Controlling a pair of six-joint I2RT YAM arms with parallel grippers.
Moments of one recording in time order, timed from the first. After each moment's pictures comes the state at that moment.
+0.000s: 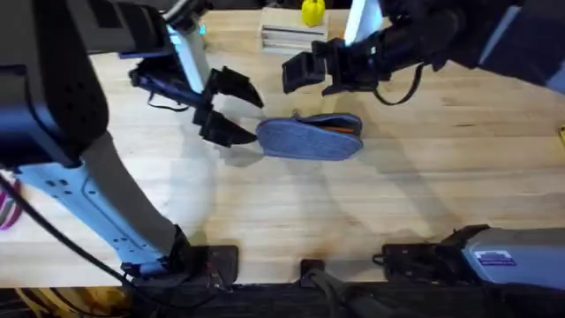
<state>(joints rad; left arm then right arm) 0.11 2.01 1.31 -1.43 1.07 1.86 0.45 1.52 1.20 -0.65 -0.41 0.36</state>
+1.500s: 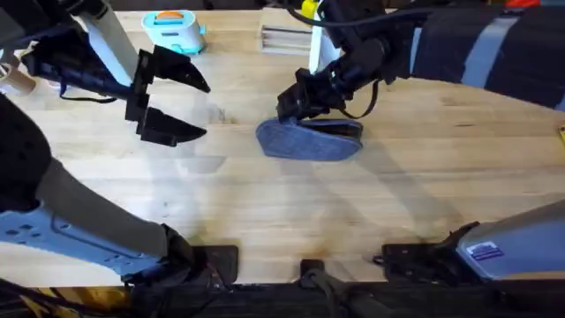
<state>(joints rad) 0.40 1.82 1.37 -1.62 0.89 2.06 0.54 1.70 1.22 -0.64 -0.50 0.42</state>
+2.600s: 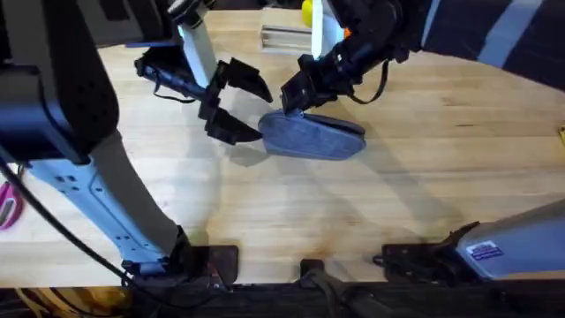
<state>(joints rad) 0.06 2.03 1.37 -1.51 1.09 1.99 0.53 1.71 1.36 -0.83 -0.47 0.31</state>
